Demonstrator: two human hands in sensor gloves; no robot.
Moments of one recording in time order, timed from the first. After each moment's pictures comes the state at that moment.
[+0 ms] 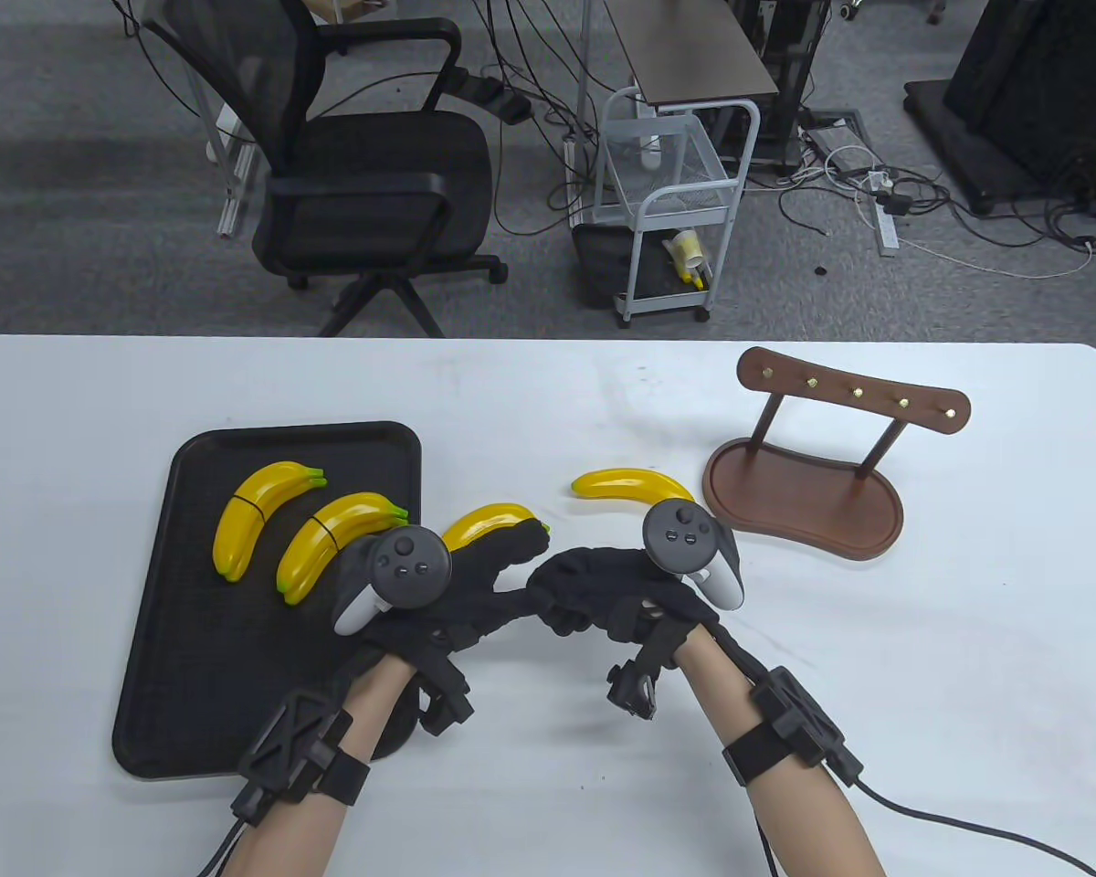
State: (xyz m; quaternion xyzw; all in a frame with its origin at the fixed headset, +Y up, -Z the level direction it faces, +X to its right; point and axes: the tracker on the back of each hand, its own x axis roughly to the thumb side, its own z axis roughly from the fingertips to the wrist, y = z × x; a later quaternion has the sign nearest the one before) left_hand -0.135 -0.727 -0.316 -0.08 -0.27 0.39 0.88; right_hand 0.086 -0.728 -0.340 0.28 0.18 0.80 0.49
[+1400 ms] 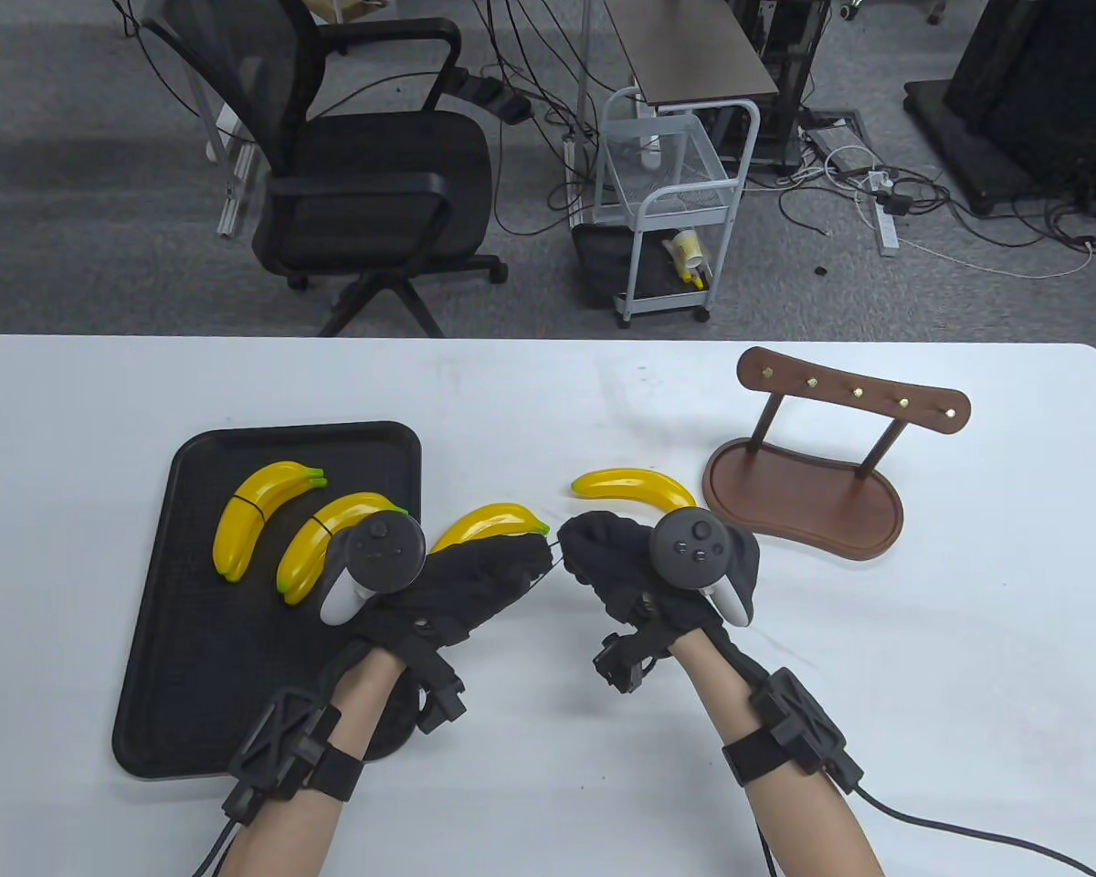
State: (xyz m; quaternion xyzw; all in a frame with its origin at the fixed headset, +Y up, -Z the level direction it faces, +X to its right) left_hand -0.145 -0.720 -0.320 -0.12 -0.29 0.48 0.82; right_hand 0.103 -0.709 -0.340 0.18 -0.02 0.89 0.42
